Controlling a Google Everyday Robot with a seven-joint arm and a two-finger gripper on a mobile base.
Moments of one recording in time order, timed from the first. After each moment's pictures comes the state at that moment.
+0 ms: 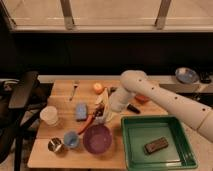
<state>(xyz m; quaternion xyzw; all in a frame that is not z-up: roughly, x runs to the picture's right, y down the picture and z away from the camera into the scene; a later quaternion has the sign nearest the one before) 0.024 0.123 0.737 -0.35 -0.31 -0.09 0.88</state>
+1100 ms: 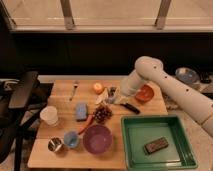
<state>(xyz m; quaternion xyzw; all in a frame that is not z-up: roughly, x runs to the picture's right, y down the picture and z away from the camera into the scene) 0.082 0.054 0.767 -0.30 -0.27 0.00 0.91</state>
